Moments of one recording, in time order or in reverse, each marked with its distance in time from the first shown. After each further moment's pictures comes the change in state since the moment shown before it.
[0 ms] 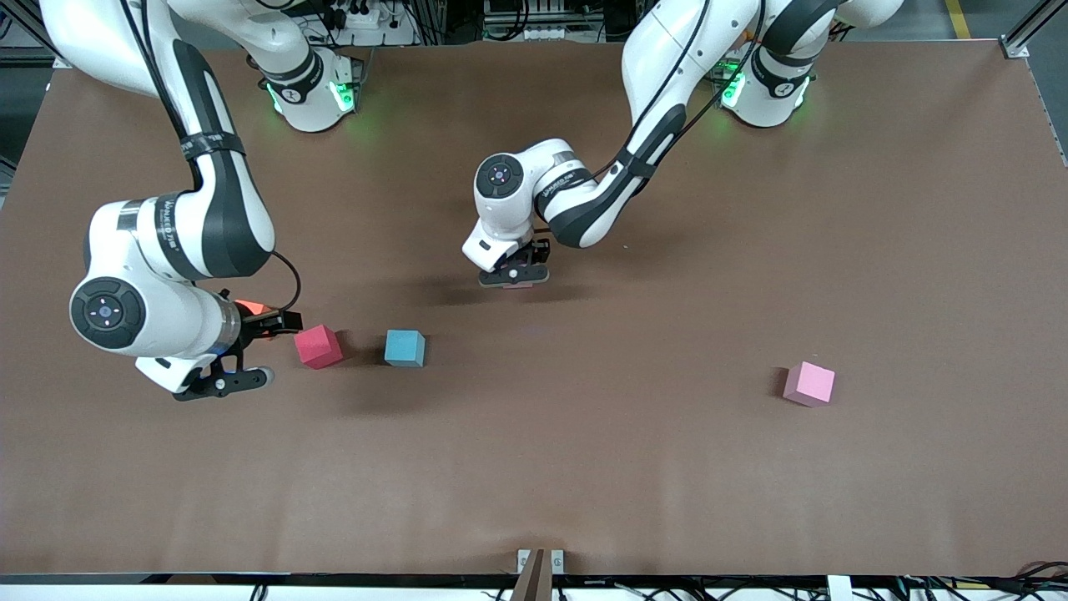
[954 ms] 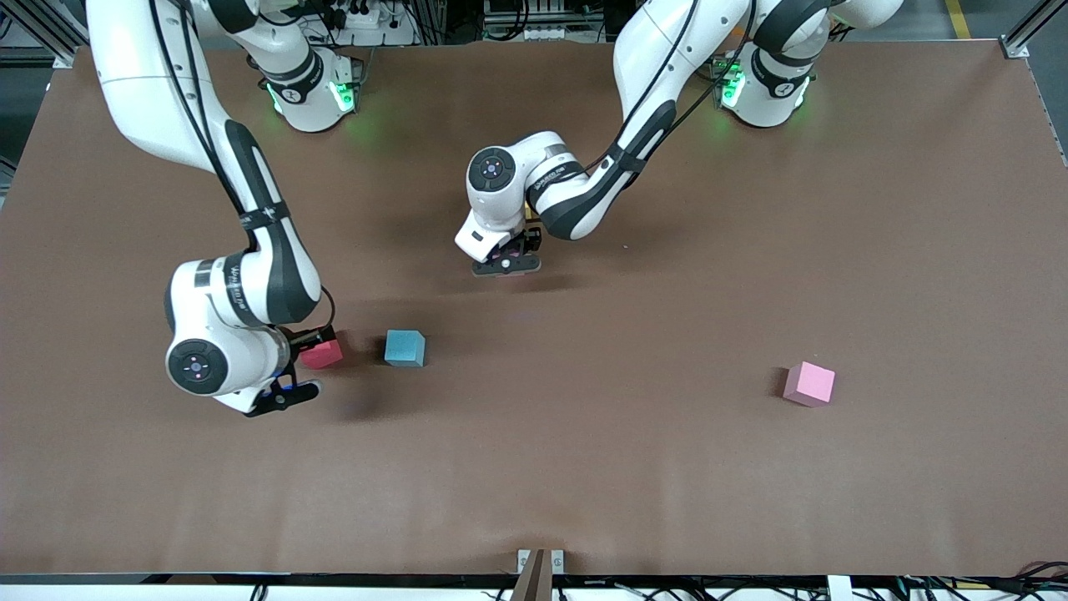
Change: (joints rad) left arm -0.034 0.008 -0.001 0.001 -0.054 0.000 -0.020; right arm -0.001 0.190 0.015 -0.044 0.018 0.128 -0.147
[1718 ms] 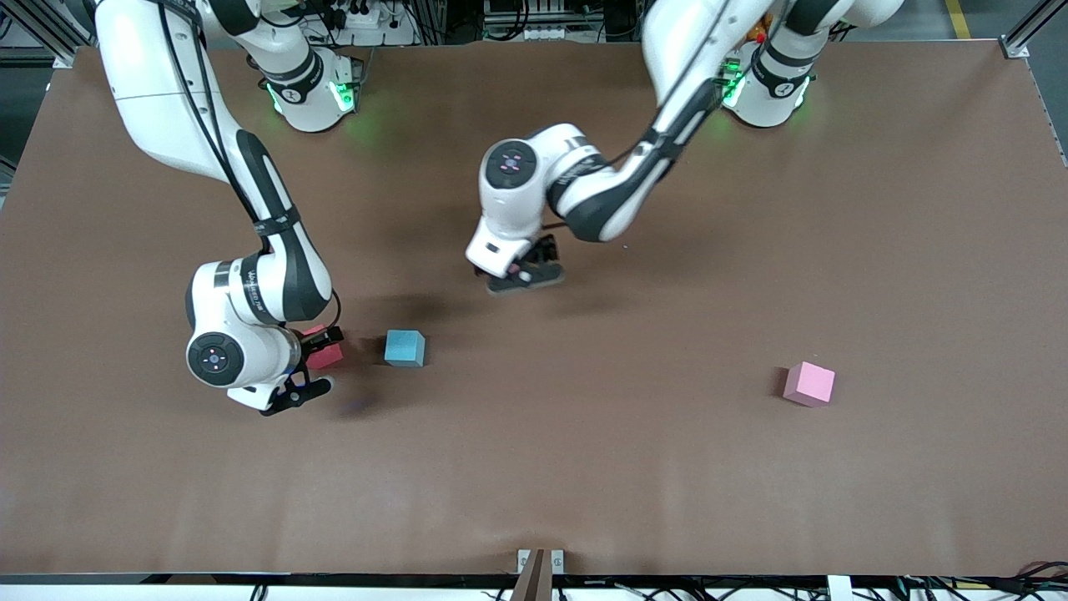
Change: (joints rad) left arm 0.125 -0.149 0.037 0.042 0.002 -0.118 -0.034; right arm -0.001 0.006 0.002 -0.081 0.000 0.127 -0.051
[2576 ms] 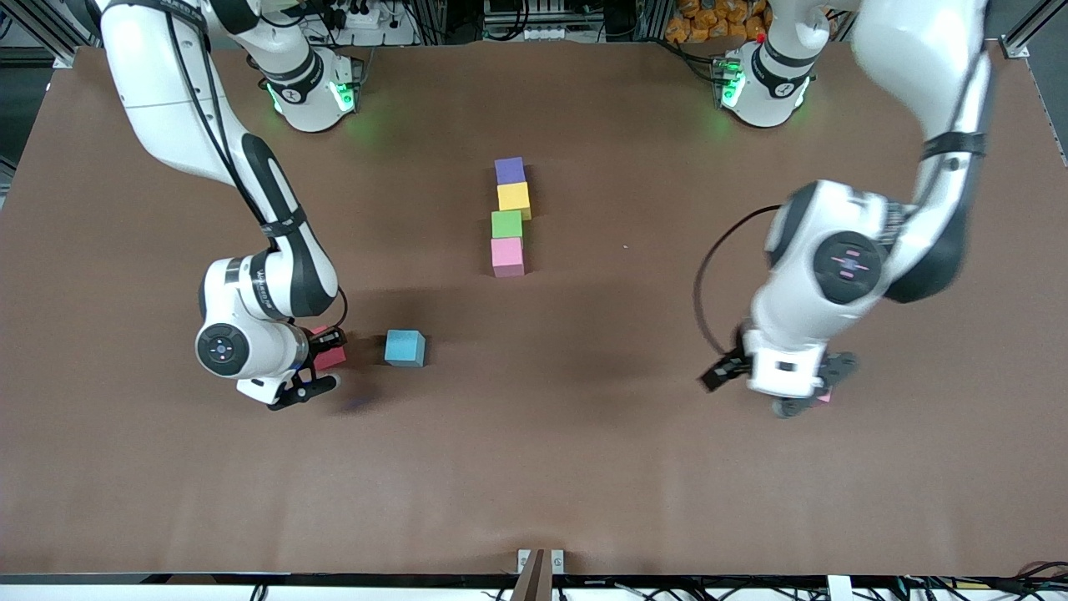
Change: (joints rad) left arm 0.530 -0.179 -0.001 -0.014 0.001 -0.235 0.279; right arm 0.007 -0.033 0.002 -0.066 0.074 0.096 0.003
